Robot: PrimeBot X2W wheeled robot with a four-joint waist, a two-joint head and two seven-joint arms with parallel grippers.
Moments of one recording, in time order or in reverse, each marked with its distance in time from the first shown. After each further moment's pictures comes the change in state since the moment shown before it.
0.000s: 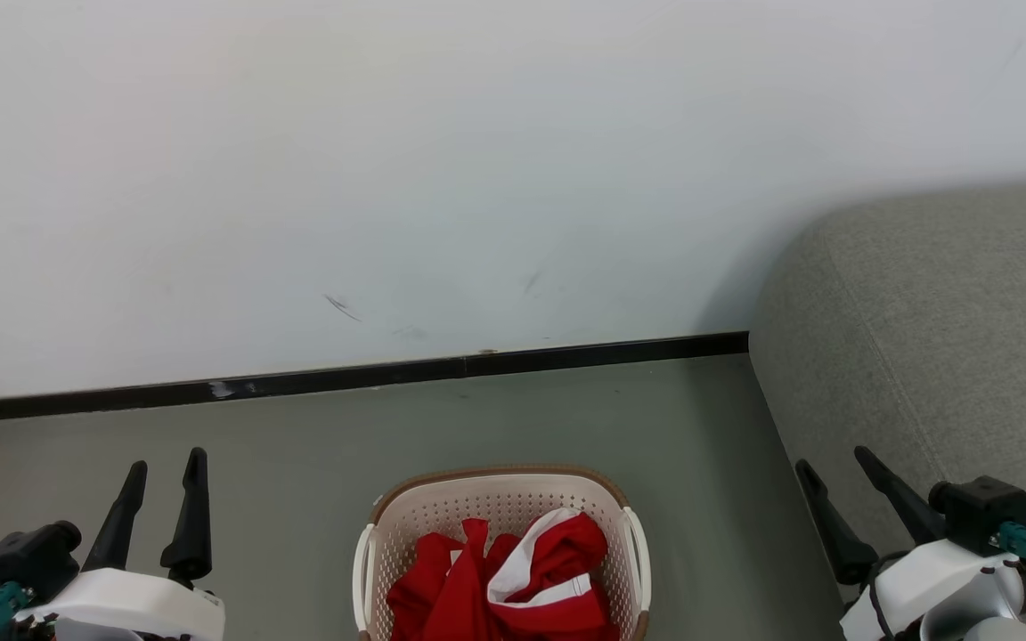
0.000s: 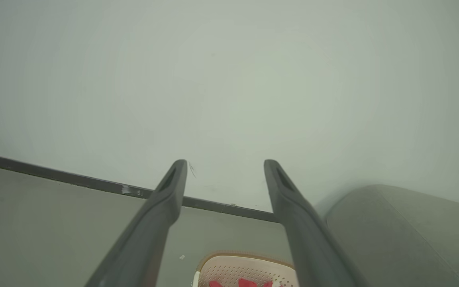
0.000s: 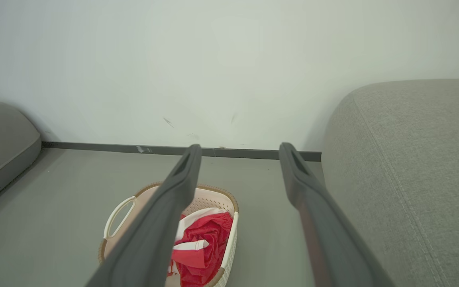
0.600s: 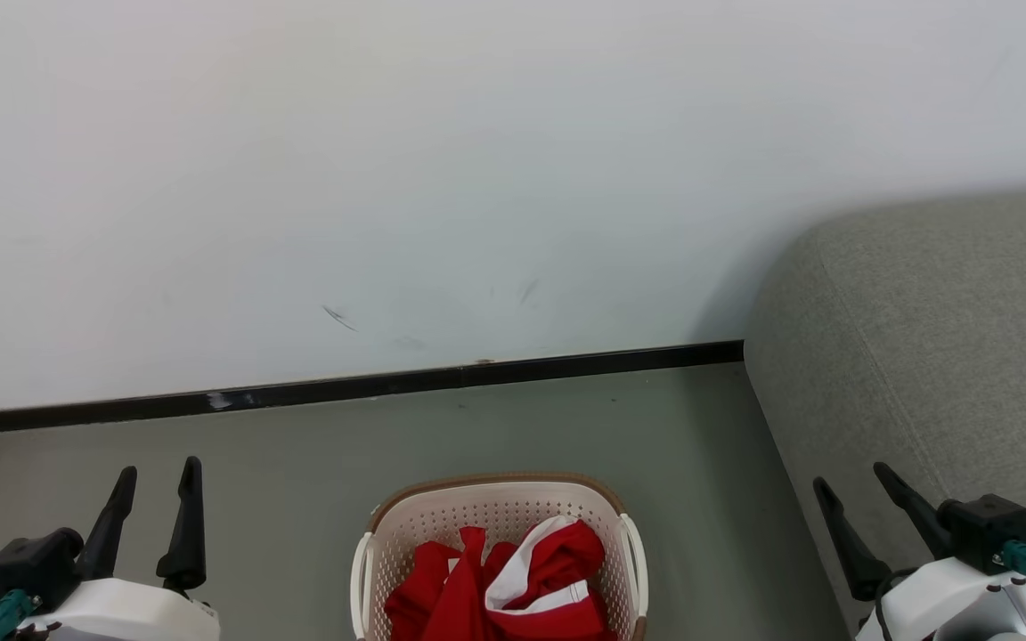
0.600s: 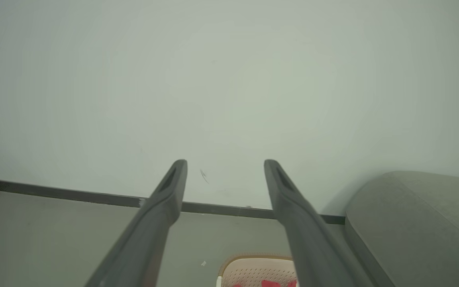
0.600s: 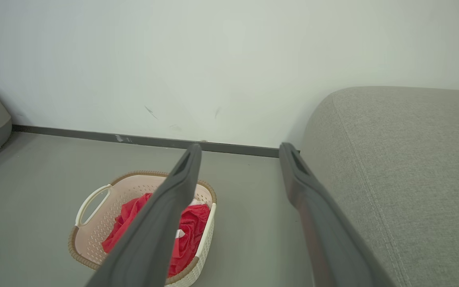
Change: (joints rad) left arm 0.012 -0.008 0.038 0.007 0.159 0.000 -0.027; right arm 0.018 0.014 -0.044 0.049 -0.139 0.000 -0.027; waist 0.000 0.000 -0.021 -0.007
